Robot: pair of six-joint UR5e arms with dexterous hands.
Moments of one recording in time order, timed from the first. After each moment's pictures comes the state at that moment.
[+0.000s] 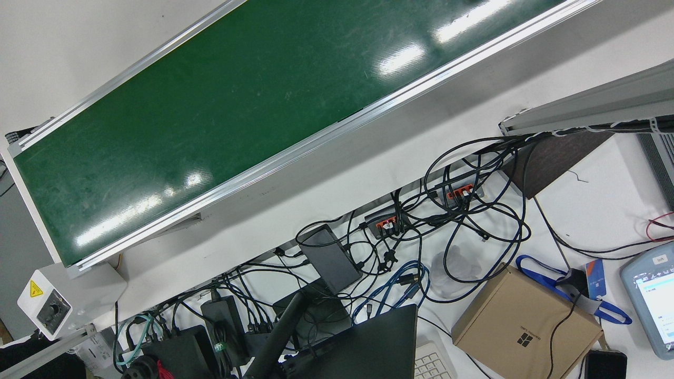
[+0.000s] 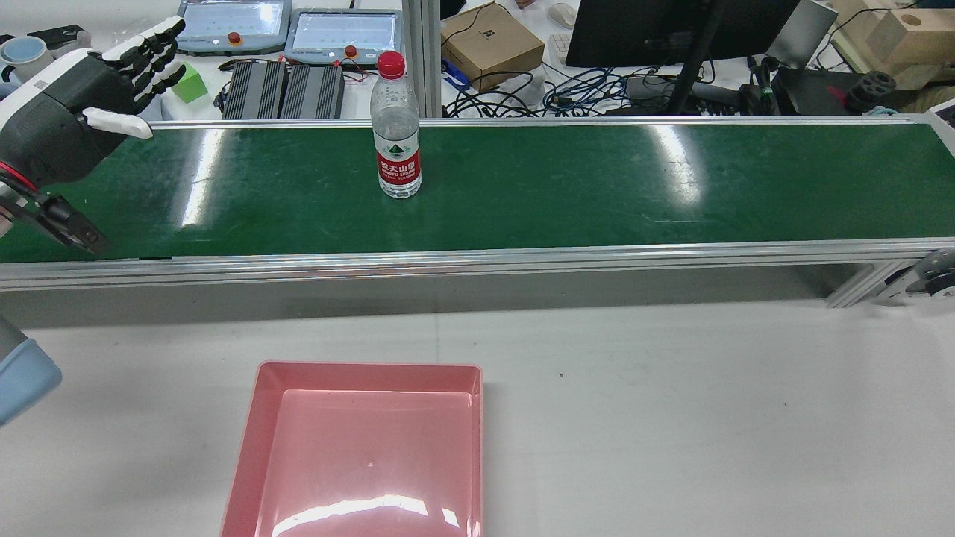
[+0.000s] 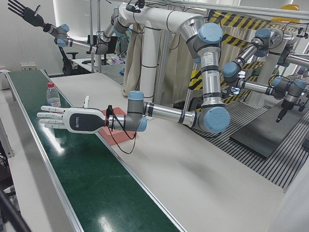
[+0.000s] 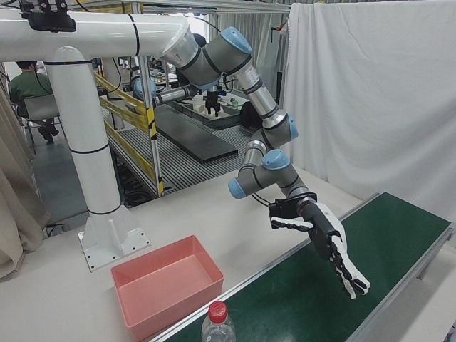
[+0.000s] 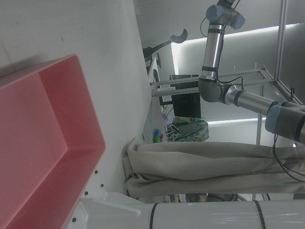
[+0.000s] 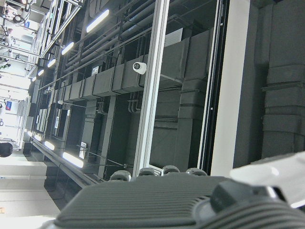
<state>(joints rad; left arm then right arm) -0.97 -1.91 -1.83 0.16 1.31 0.37 1.95 -1.50 1.49 -2.61 -1.55 -0.04</state>
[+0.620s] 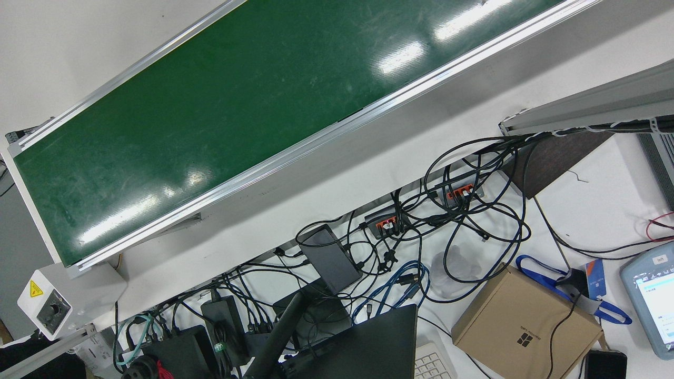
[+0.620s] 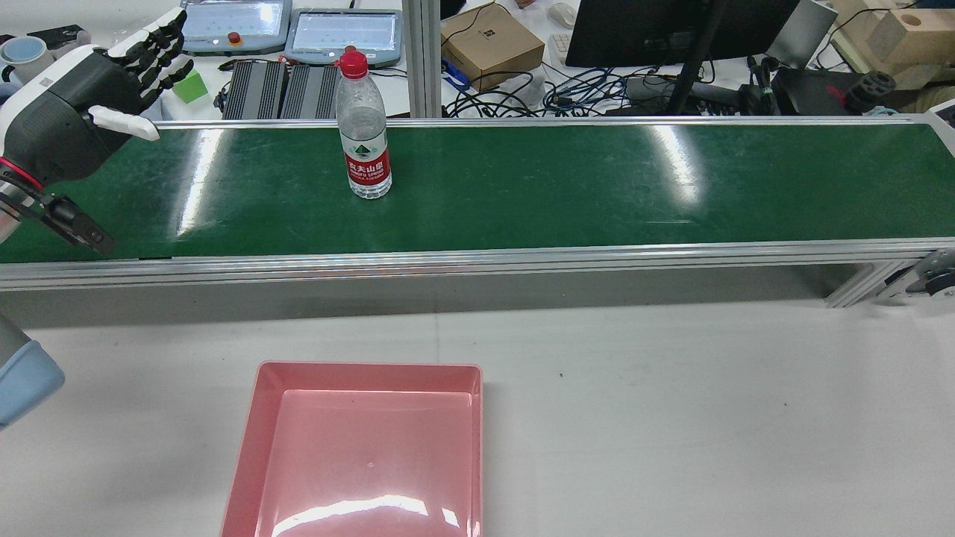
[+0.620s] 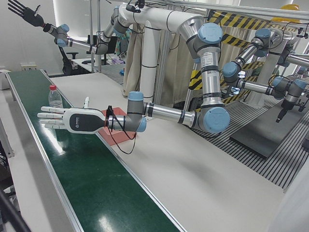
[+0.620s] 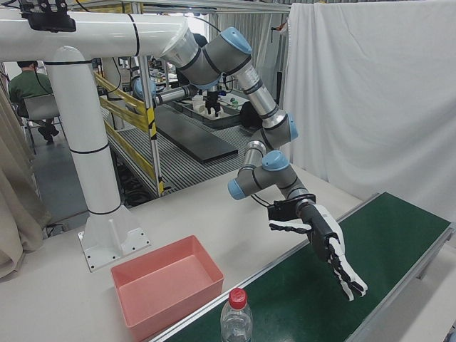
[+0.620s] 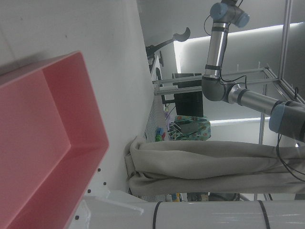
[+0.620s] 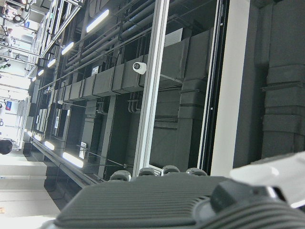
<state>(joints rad) -0.97 -1.91 -1.82 0.15 1.31 0.38 1.95 -1.50 1.49 -2.61 -1.55 -0.04</state>
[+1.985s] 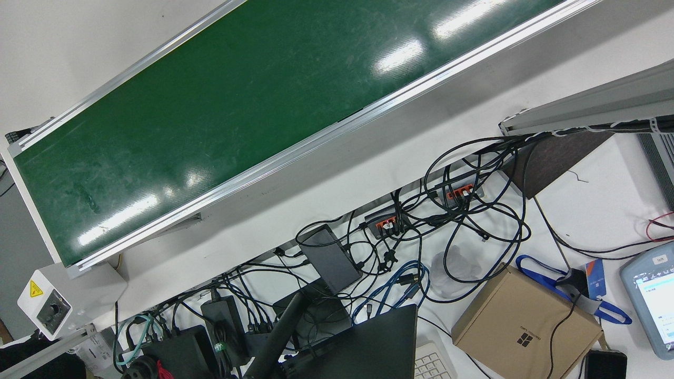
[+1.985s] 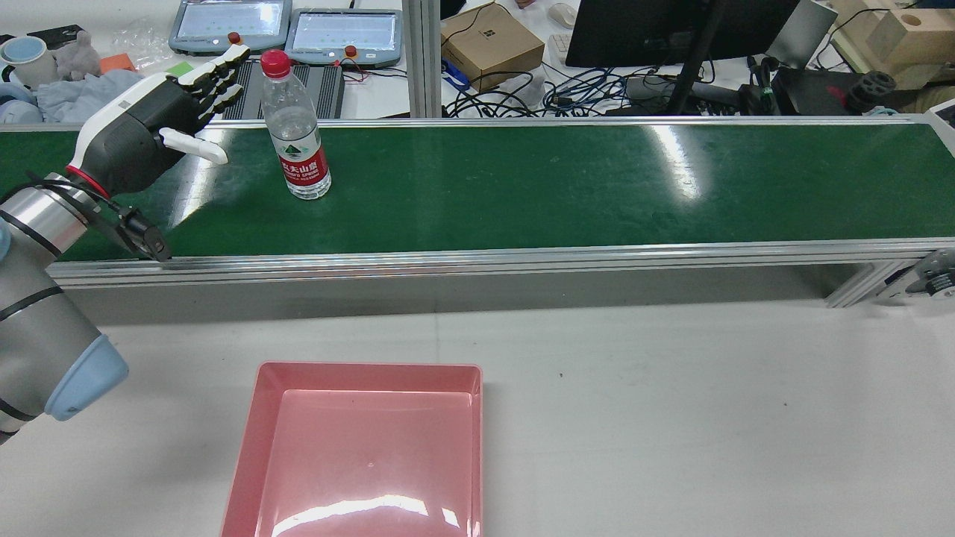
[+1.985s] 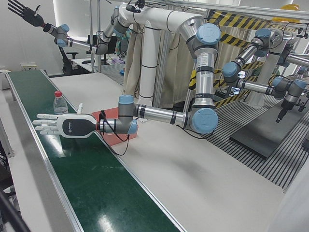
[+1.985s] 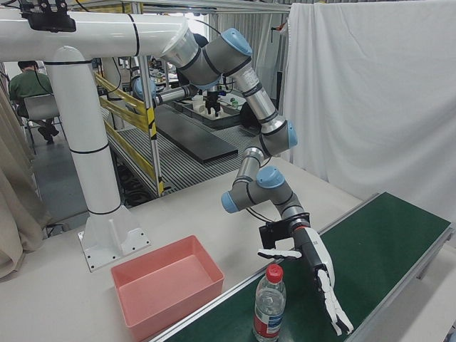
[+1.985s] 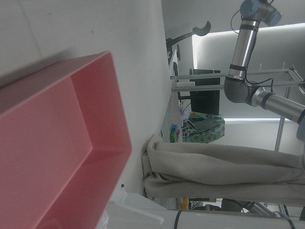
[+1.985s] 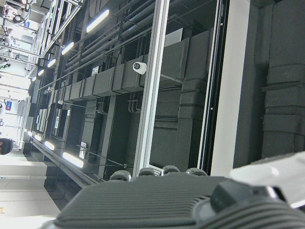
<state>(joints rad) -0.91 -2.01 -1.70 0.17 1.32 0.44 1.95 -1.50 1.49 -2.61 -1.55 -0.04</state>
